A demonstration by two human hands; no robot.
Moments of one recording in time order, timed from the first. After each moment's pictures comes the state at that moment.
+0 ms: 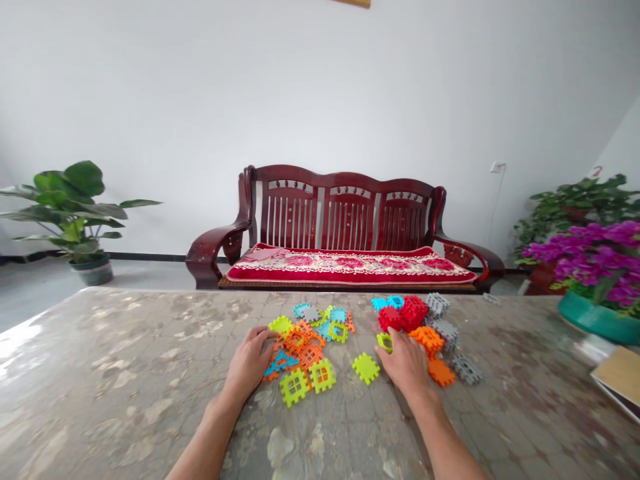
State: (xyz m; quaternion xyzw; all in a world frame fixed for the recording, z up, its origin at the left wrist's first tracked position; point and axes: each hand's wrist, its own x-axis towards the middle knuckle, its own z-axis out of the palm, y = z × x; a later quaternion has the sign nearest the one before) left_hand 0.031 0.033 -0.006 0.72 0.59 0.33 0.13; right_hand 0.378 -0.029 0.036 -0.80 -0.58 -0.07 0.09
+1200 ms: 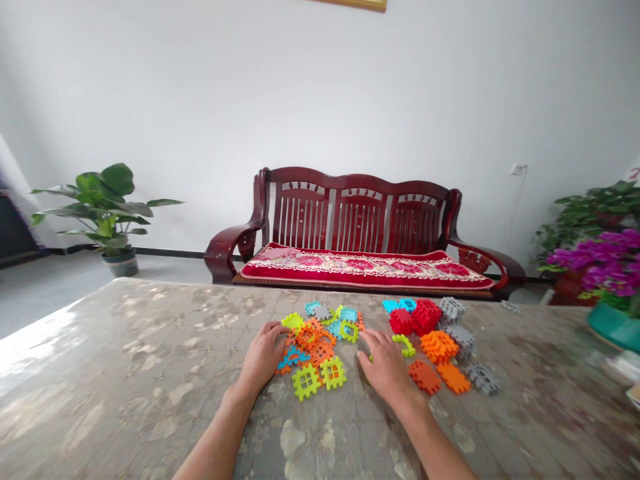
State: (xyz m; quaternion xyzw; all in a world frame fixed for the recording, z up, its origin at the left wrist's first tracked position) left_hand 0.038 0.027 0.006 0.71 0.60 0.33 0.15; right_hand 0.323 -0.027 0.033 -0.67 -0.72 -0.02 0.19
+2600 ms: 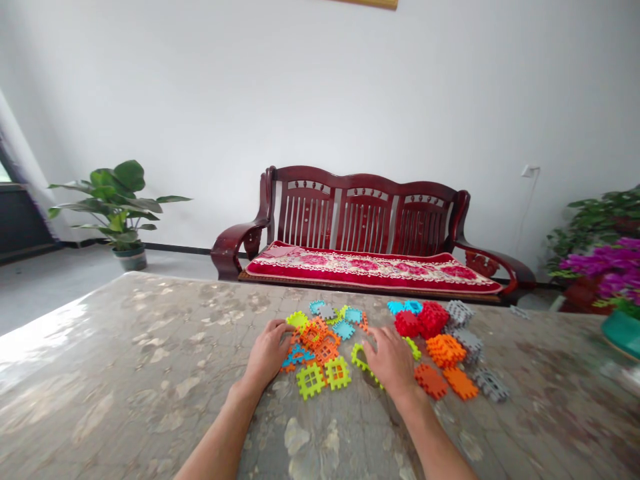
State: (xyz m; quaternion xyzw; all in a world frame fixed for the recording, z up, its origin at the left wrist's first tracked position) left_hand 0.037 0.027 0.005 0.72 0.60 0.32 0.14; right_hand 0.319 -0.017 0.044 -0.71 -0.68 -0.06 0.17
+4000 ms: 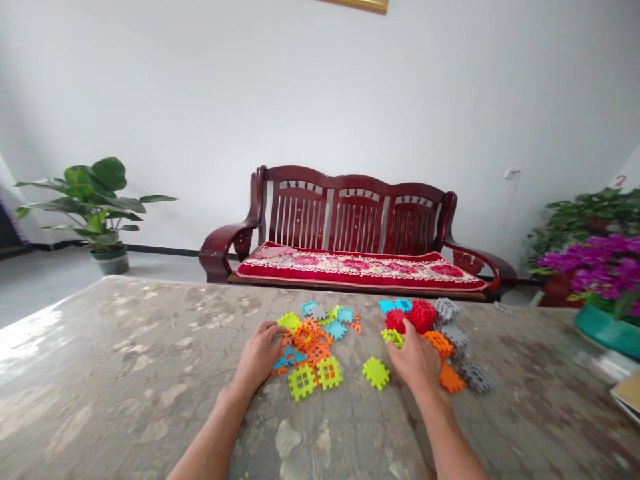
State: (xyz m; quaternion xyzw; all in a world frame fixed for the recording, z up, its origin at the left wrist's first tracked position) left_hand 0.036 0.029 0.004 0.72 0.60 0.32 0.14; right_hand 0.376 -0.027 0.052 -0.83 -0.54 -0.07 0.13
